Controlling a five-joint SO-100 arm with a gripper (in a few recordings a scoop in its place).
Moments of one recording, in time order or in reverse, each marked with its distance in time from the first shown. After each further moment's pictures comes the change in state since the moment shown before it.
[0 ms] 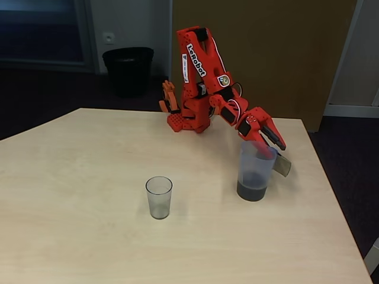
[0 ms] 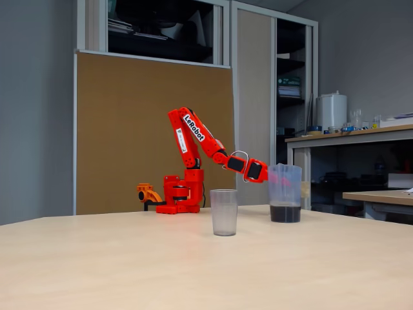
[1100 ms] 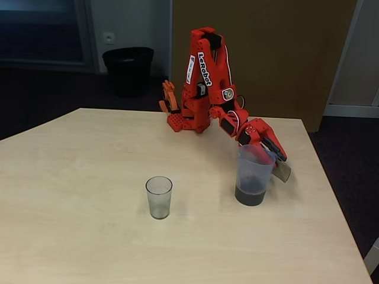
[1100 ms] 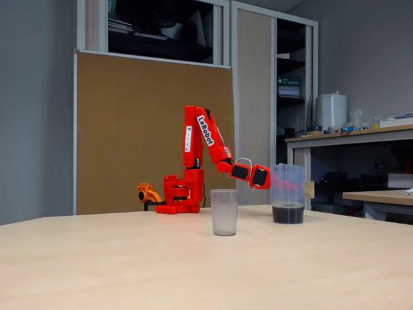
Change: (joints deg) arm 3.1 -20.5 -5.5 -19.7 -1.2
